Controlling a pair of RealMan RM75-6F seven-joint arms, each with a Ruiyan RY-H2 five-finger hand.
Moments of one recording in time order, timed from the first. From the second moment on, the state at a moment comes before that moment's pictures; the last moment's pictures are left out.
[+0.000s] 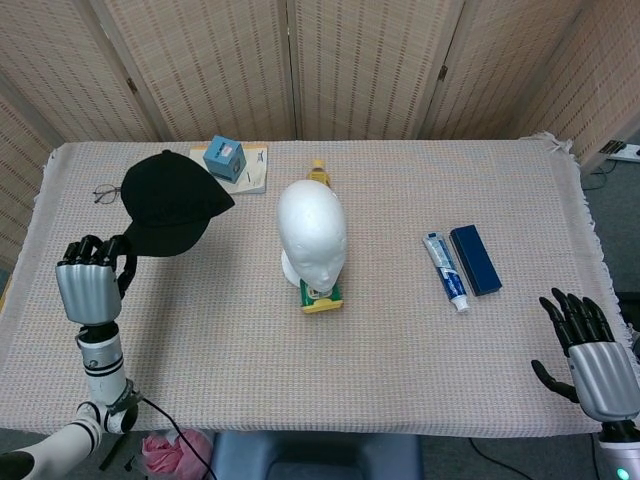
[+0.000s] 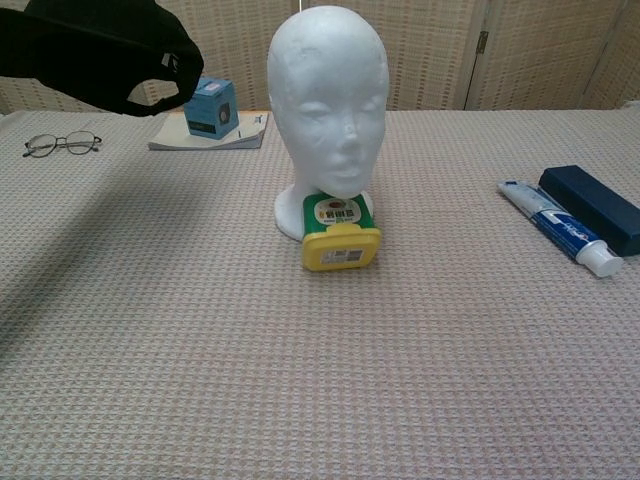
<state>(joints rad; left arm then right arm) -0.56 -1.81 -0.32 -0.79 1.48 1.88 0.21 0.01 -1.06 0.01 -1.69 -1.64 1.57 -0.06</state>
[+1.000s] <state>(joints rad) -0.78 -1.63 -0.43 -1.42 1.57 1.71 0.80 0.01 -1.04 -0.01 -1.69 -1.66 1.57 -0.03</state>
